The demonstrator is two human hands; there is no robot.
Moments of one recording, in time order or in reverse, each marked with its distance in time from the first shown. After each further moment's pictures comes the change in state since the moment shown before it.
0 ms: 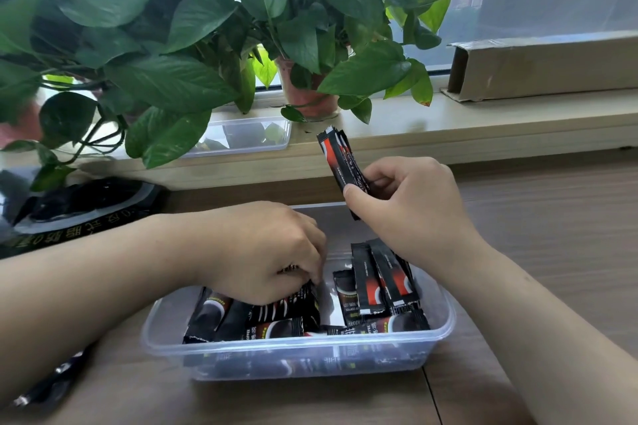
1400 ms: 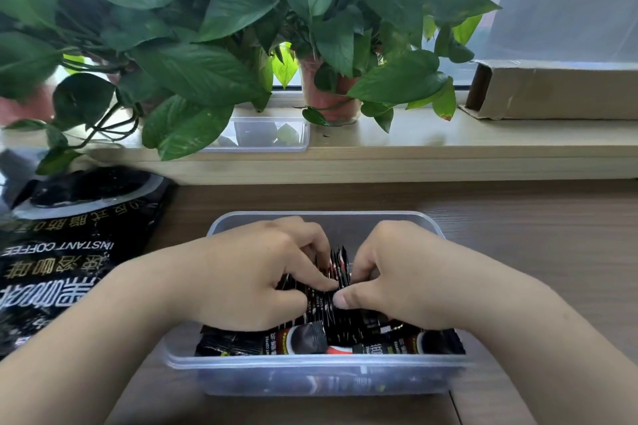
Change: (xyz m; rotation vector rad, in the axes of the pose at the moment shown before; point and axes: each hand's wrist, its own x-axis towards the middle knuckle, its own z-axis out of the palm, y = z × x) left_hand -0.032 0.004 0.016 -0.275 0.151 -0.307; right_hand -0.011 -0.041 0.005 -0.463 -0.812 0.108
